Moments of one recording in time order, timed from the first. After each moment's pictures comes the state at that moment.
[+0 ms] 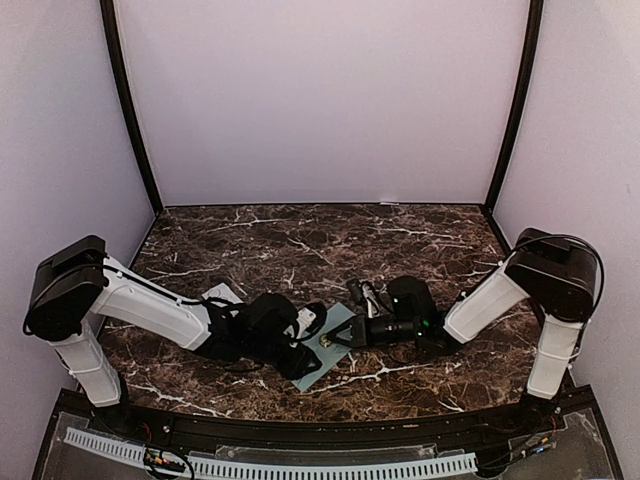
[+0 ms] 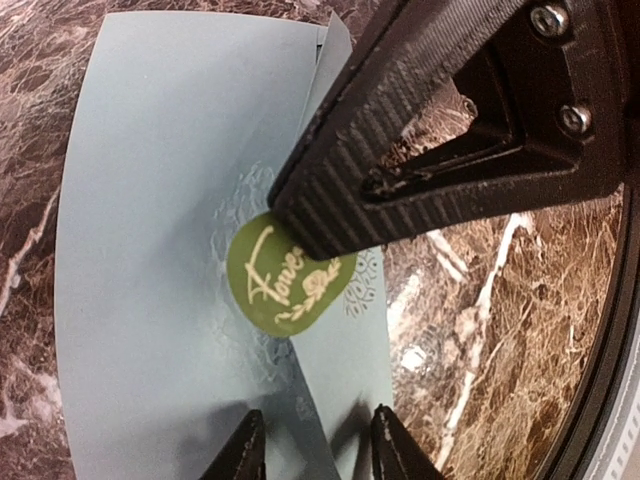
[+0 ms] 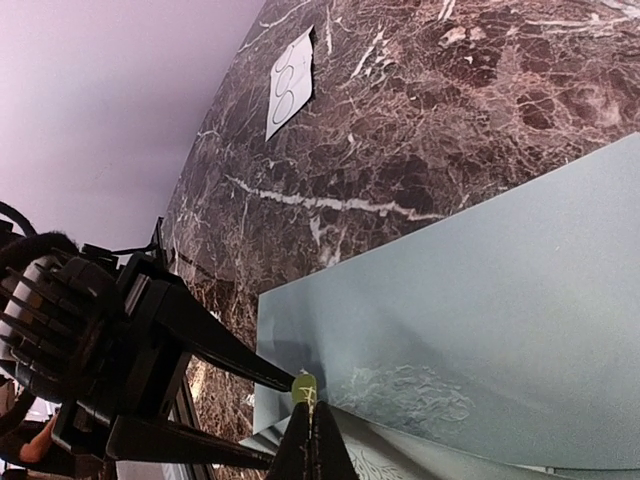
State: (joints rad) left arm -1.09 1.73 0.79 0.07 0.08 -0.39; right arm 0.91 1.85 0.63 0.77 -0.47 0.79
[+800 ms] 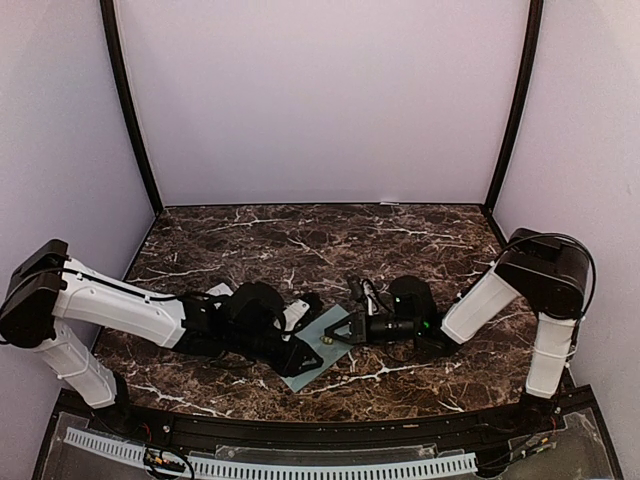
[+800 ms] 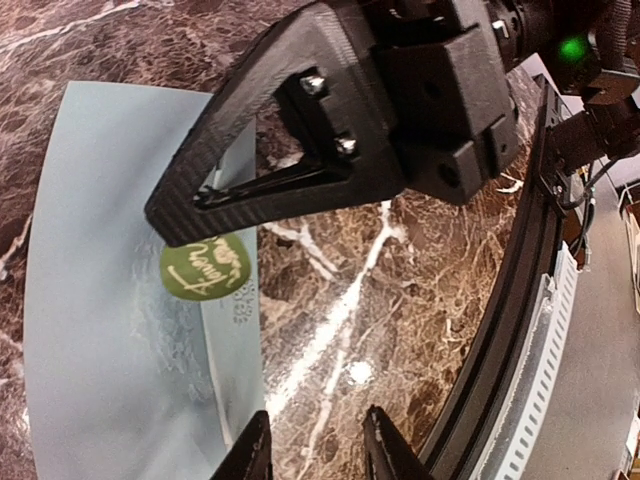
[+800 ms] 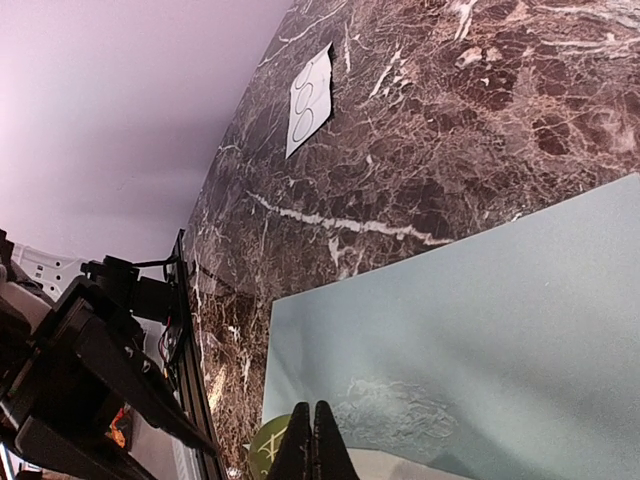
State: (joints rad) left arm -1.11 1.55 0.76 0.02 0.16 -0.45; right arm 0.89 1.90 0.63 0.90 -0.50 0.84
